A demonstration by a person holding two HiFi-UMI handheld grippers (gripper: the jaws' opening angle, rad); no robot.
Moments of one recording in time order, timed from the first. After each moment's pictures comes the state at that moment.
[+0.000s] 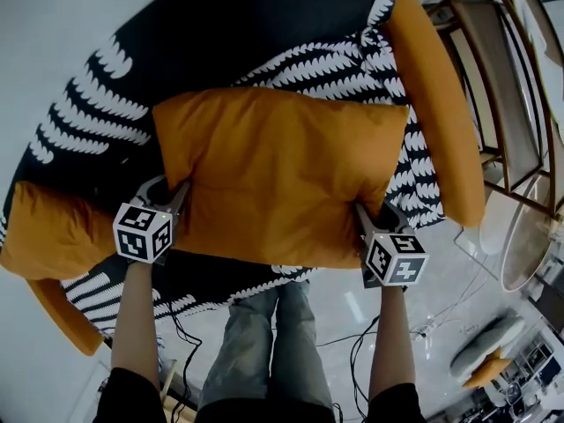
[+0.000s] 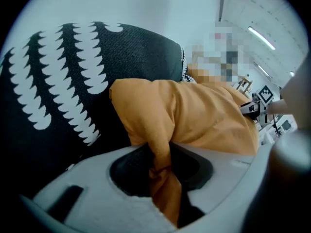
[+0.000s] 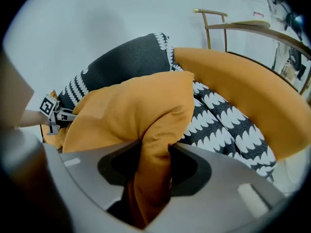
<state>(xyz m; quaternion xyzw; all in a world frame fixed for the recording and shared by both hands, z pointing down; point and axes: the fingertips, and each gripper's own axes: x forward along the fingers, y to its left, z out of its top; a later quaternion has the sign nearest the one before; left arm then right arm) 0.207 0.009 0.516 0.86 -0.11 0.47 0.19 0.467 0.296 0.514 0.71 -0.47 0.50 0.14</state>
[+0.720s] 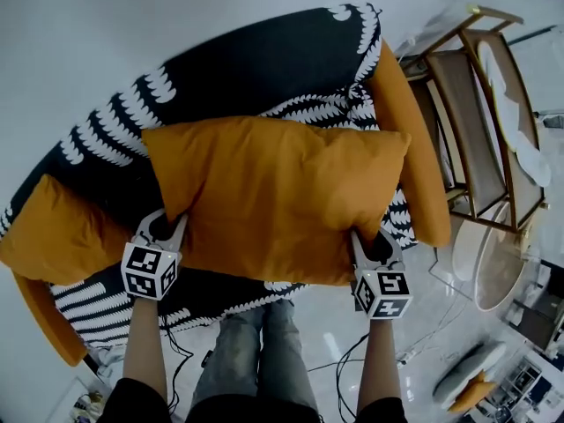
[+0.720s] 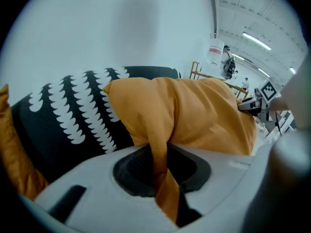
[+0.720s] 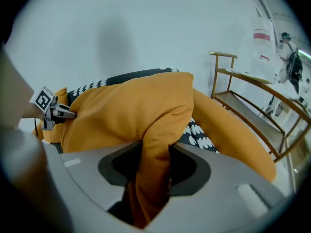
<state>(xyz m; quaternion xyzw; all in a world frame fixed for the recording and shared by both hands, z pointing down) 0.178 0.016 0.411 0.89 -0.16 0.40 0.16 0.458 0.275 0.384 0.76 -0.50 0.37 0.19</state>
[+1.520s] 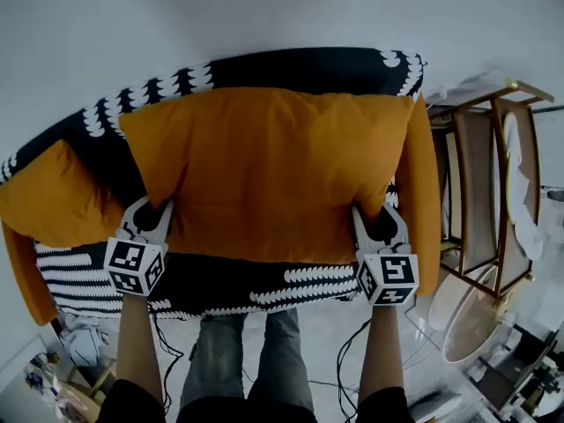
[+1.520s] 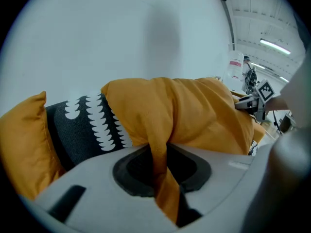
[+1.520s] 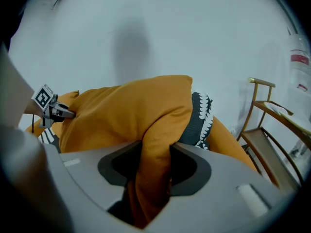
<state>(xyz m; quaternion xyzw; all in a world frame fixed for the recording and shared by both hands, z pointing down) 0.162 -0.033 0.370 0.88 -0.30 0.32 0.16 0.508 0.129 0.346 0.70 -0.63 0.26 0.20</state>
